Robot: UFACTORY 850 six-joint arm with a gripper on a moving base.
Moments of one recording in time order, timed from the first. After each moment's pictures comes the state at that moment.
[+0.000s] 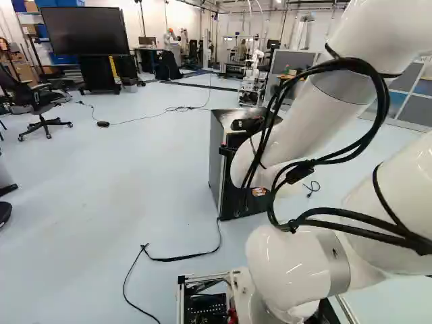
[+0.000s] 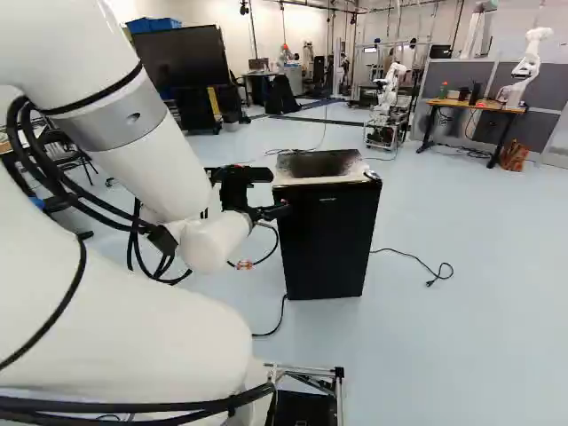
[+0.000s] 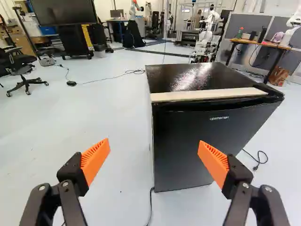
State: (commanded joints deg) arm 0.0 15.3 -5.6 0.0 50.0 0.0
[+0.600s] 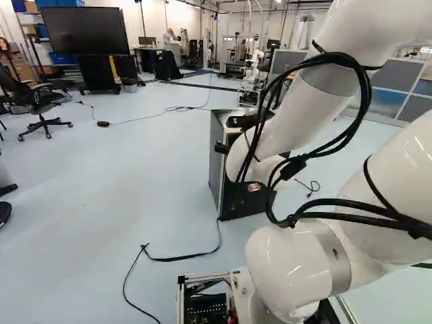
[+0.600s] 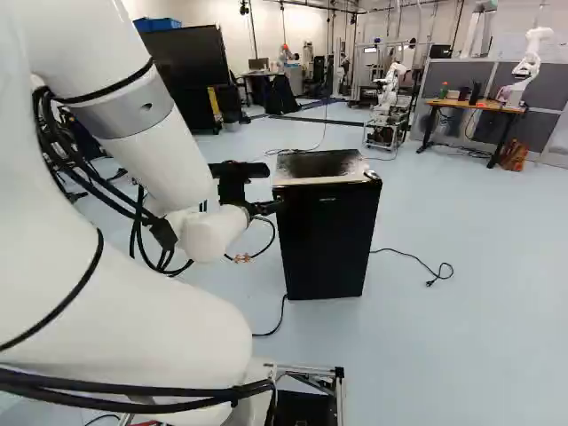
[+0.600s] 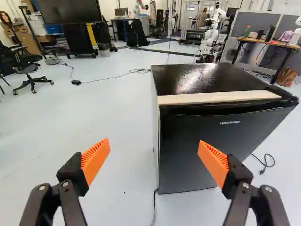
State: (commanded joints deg) arm 3.5 11.9 -8.6 1.7 50.0 0.0
